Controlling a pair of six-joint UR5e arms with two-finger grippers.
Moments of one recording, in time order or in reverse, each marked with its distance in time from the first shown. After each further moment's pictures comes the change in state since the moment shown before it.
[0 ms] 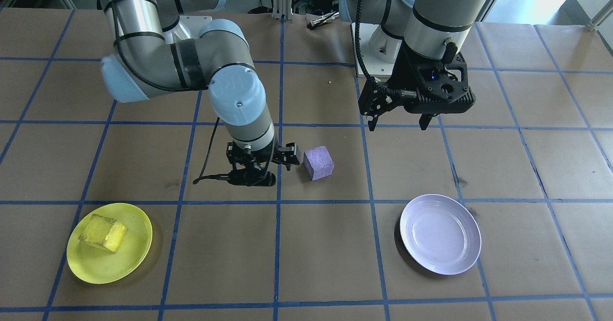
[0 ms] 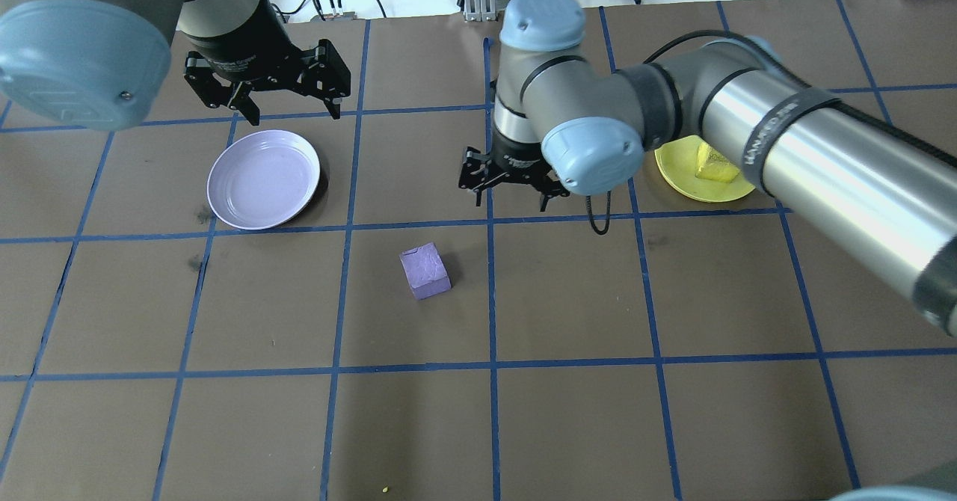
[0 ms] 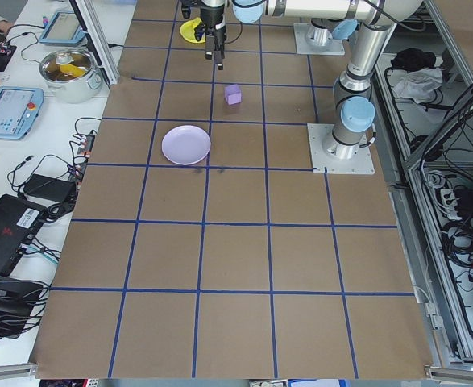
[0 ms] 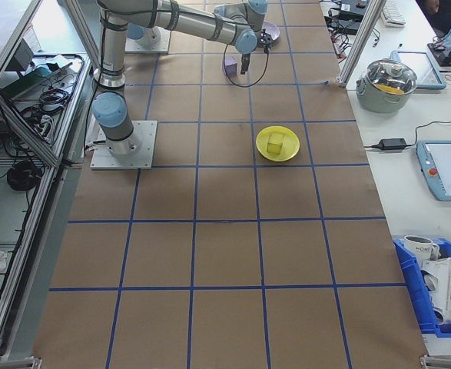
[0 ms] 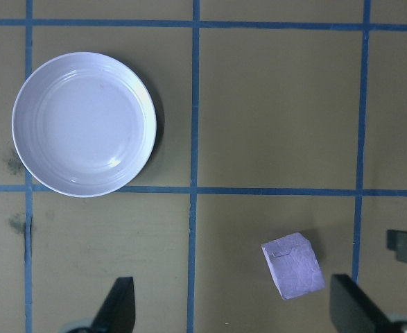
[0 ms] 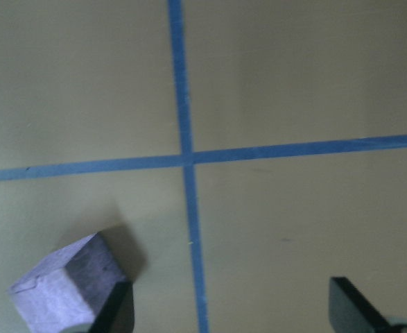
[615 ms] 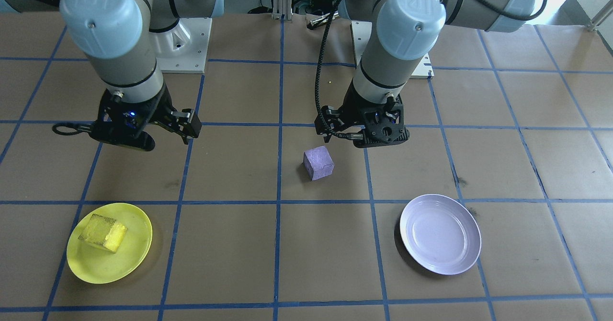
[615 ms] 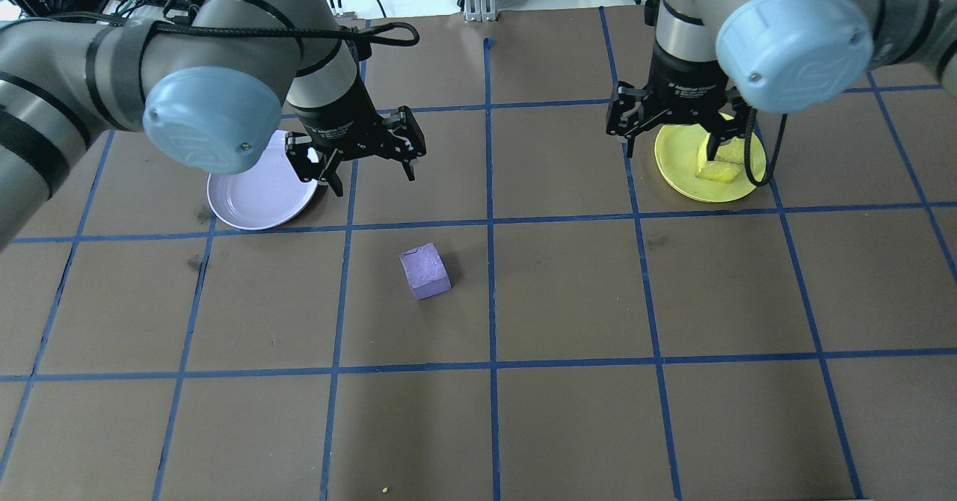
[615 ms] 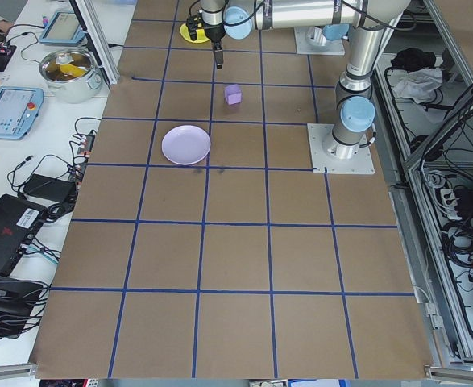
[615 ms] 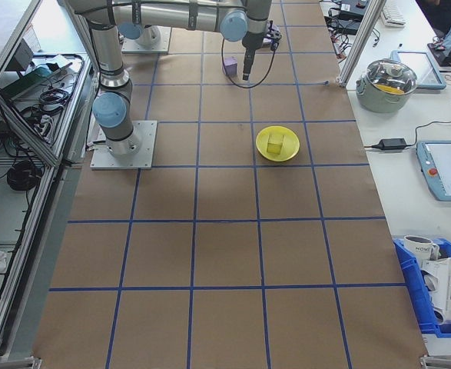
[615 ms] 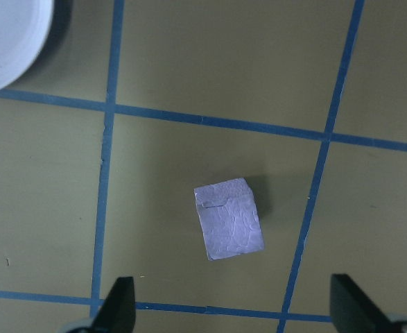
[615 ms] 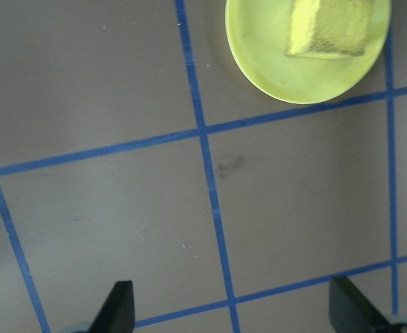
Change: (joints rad) left arm -0.087 -0.090 -0.095 0.011 -0.105 -0.205; right arm -0.229 -0.240 -0.050 0.325 -0.234 -0.121
